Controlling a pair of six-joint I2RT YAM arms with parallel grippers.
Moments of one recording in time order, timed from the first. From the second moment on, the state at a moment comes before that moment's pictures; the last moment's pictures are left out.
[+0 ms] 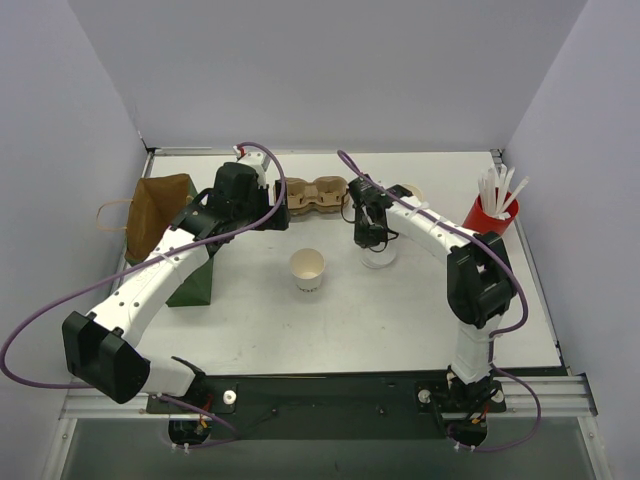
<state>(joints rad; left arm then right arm) -0.50 1.37 1.31 -0.57 -0.08 -0.36 0.54 1.89 1.46 -0.74 0.18 0.53</state>
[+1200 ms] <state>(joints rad) -0.50 1.37 1.31 -0.57 -0.08 -0.36 0.34 1.81 1.23 -0.64 0.16 0.53</state>
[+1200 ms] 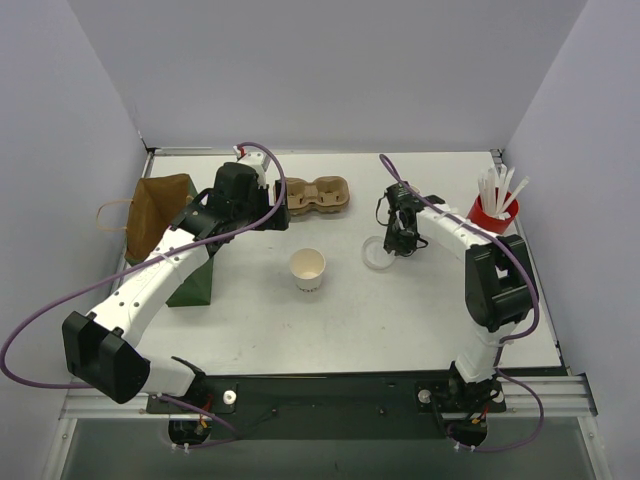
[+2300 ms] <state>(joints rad) -0.50 1.41 1.32 -0.57 -0.07 -0.36 0.33 1.81 1.19 -0.61 0.17 0.54</state>
